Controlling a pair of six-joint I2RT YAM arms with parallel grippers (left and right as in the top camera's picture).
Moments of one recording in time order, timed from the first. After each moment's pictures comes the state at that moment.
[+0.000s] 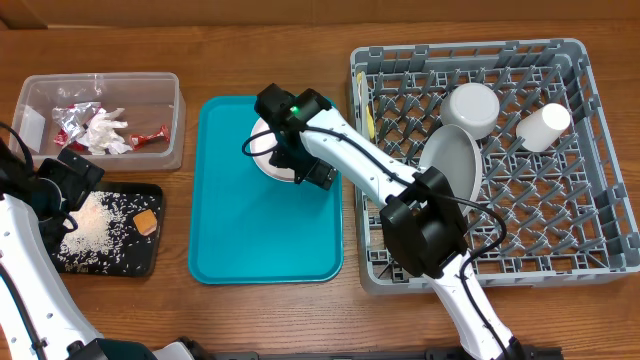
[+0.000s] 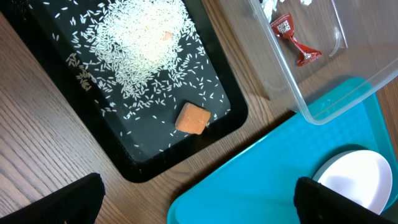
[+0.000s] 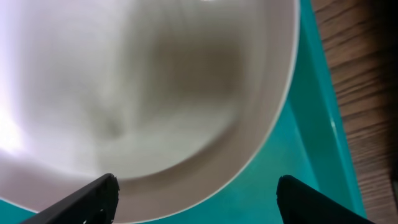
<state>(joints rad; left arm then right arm) 0.62 1.45 1.45 -1.26 0.11 -0.46 0.72 2.43 2.17 -1.25 0.03 1.18</state>
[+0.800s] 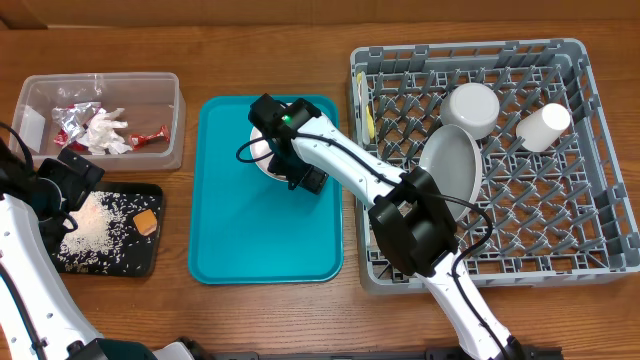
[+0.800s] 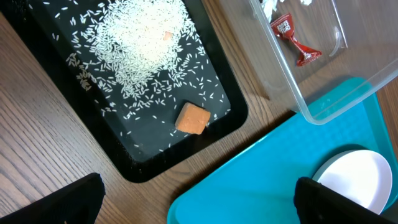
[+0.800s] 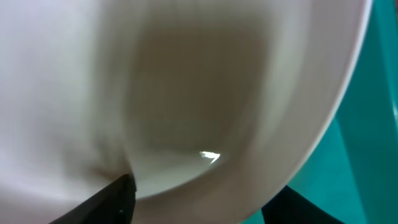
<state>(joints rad) 0.62 1.45 1.45 -1.26 0.11 -0.46 0.74 2.48 2.17 -1.22 0.03 1.22</state>
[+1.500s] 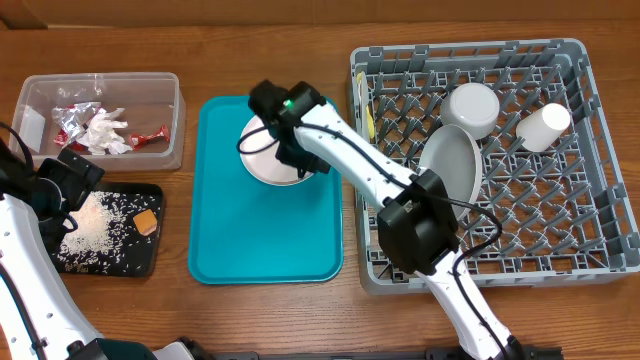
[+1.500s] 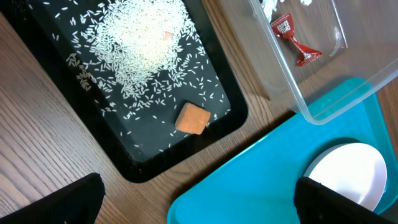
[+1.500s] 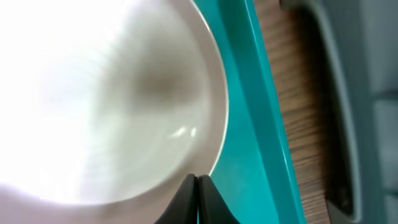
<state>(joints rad) 0.62 1.45 1.45 -1.26 0.11 -0.46 0.72 2.49 2.36 -1.41 0.17 1.04</state>
